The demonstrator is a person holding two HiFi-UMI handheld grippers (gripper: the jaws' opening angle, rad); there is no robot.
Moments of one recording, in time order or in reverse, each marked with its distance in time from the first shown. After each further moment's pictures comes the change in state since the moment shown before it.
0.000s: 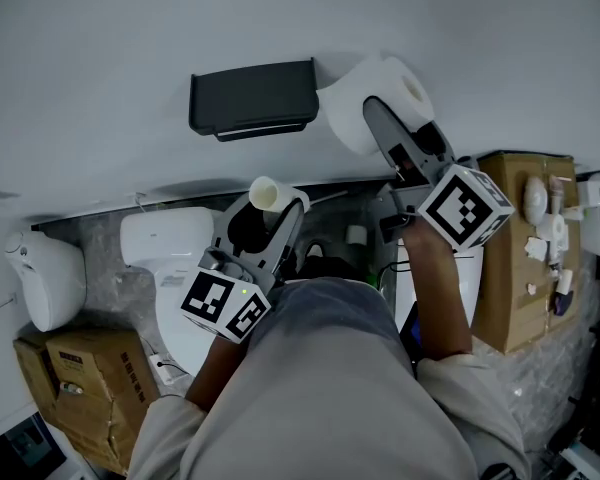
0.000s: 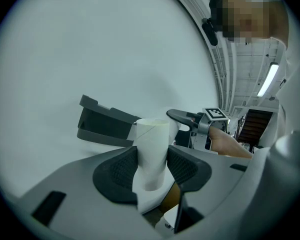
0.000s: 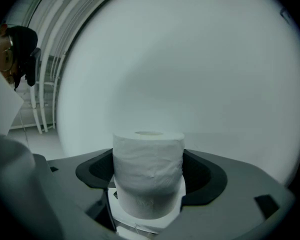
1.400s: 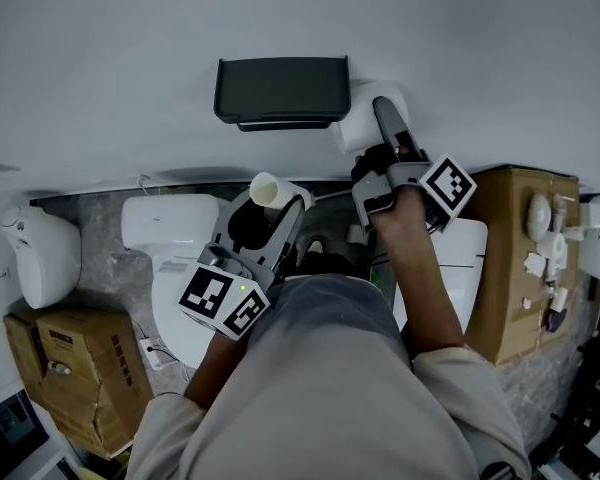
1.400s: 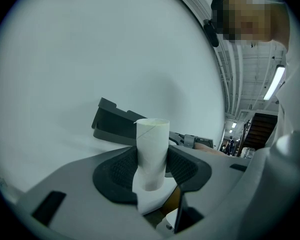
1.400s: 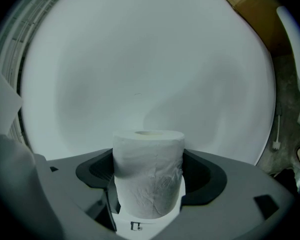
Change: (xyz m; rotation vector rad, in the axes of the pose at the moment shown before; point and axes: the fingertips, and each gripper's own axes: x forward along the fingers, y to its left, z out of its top) left arm -0.018 0.026 0.002 -0.044 -0.023 0.060; right arm 0.040 -0.056 -0.096 0.831 -0.055 -0.083
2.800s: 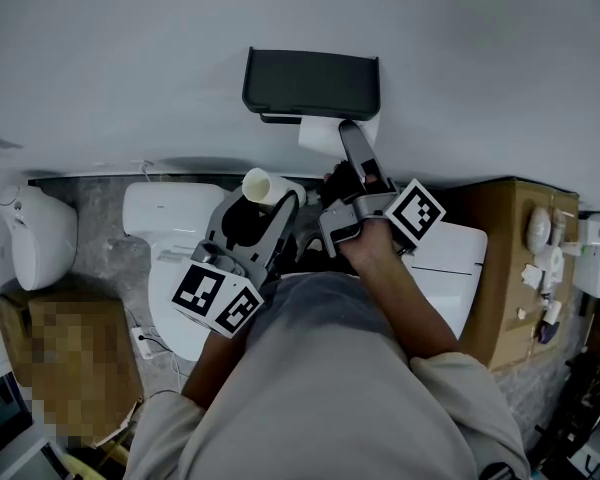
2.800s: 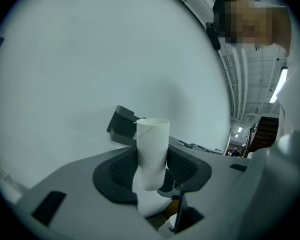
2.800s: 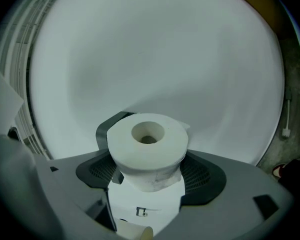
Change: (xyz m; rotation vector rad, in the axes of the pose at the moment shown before) left arm -0.025 0.025 0.009 -0.036 -0.041 0.061; right arm 0.003 0.008 -0.093 -0.018 0.114 0.108
